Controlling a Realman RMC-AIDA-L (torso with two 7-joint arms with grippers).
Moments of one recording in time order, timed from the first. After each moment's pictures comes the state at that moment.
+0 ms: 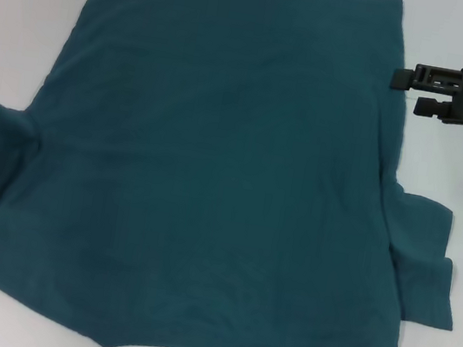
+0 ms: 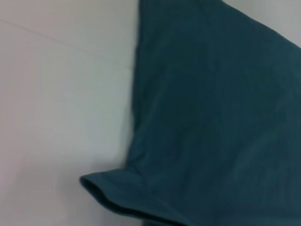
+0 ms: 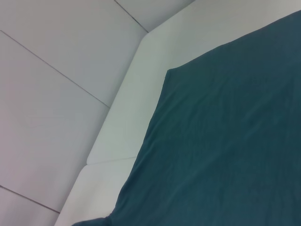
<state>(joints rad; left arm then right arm) -0.73 -1.95 0.35 1.05 2.74 1.58 -2.60 0.77 1.87 -0.70 -0.62 -2.05 -1.36 2.41</state>
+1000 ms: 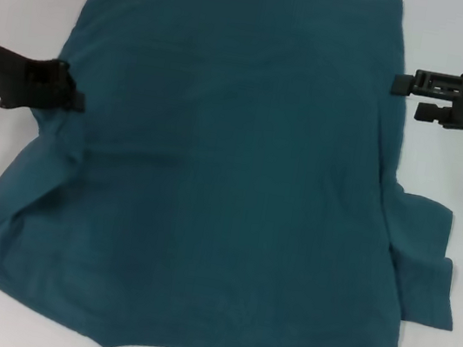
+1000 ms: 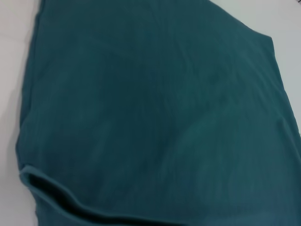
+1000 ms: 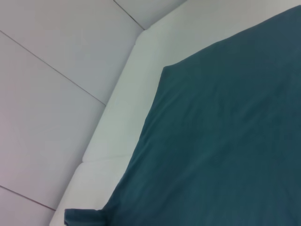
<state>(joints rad) -0.83 -2.01 0.47 0.90 2.66 1.44 -2.68 0.76 1.87 -0.70 -0.62 -2.06 -1.36 2.41</state>
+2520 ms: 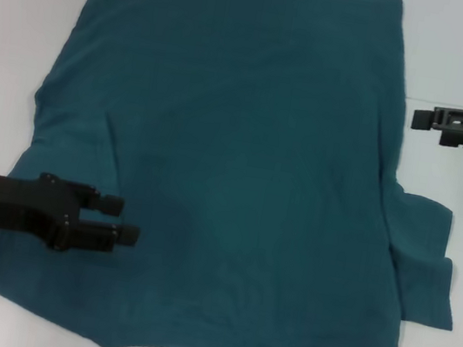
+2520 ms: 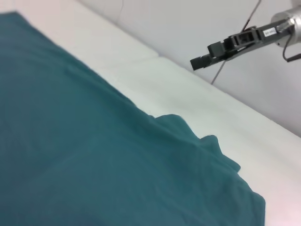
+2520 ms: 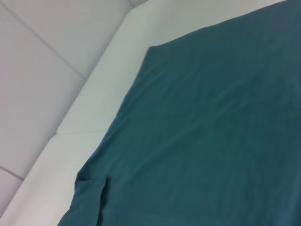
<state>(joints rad) -0.49 -2.13 0.59 0.98 2.24 1.72 -1.71 0.73 1.84 -0.72 -0.64 -2.12 -1.39 2.32</state>
